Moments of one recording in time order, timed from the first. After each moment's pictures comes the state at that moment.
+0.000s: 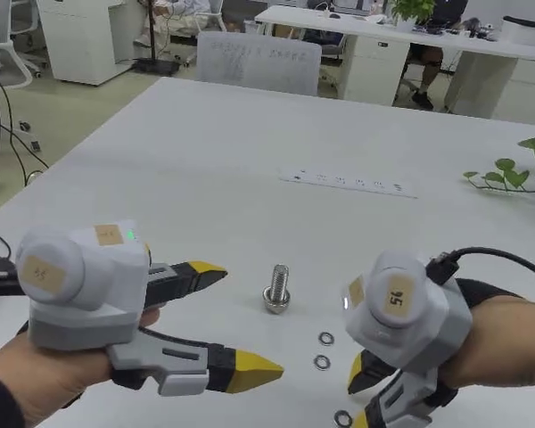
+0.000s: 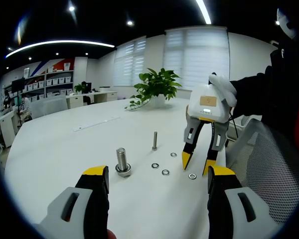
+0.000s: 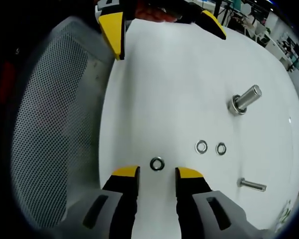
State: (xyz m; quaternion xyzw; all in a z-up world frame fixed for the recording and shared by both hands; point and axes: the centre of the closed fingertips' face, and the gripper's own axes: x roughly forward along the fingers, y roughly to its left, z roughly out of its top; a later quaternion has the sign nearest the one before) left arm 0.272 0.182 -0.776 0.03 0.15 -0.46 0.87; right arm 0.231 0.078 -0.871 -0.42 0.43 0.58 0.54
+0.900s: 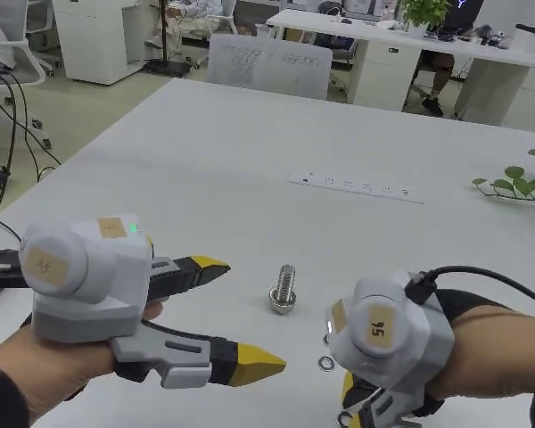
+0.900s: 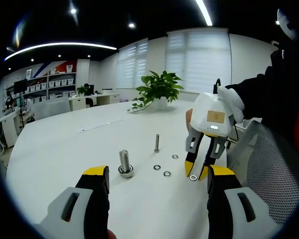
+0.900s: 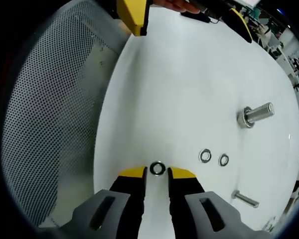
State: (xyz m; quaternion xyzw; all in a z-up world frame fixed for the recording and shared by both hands) left arm 0.271 0.185 -0.770 0.03 0.15 -0.45 0.88; right arm 0.231 0.081 -0.880 -0.49 0.40 0.59 0.50
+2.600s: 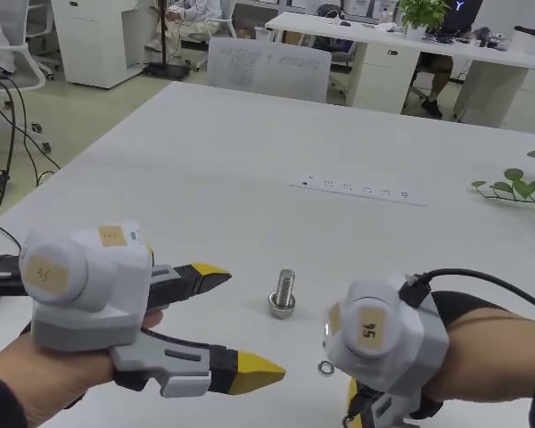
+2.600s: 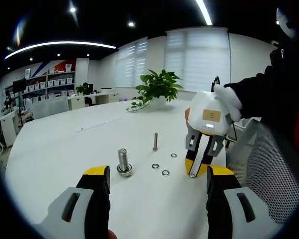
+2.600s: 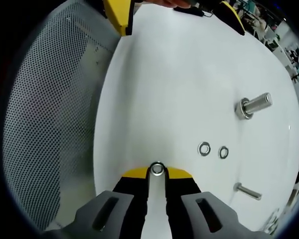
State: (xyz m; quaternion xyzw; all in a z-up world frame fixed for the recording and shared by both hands) left arm 0.272 0.180 -0.774 0.03 0.15 -0.46 0.88; right arm 0.236 0.072 -0.881 -0.48 0.43 0.57 0.51
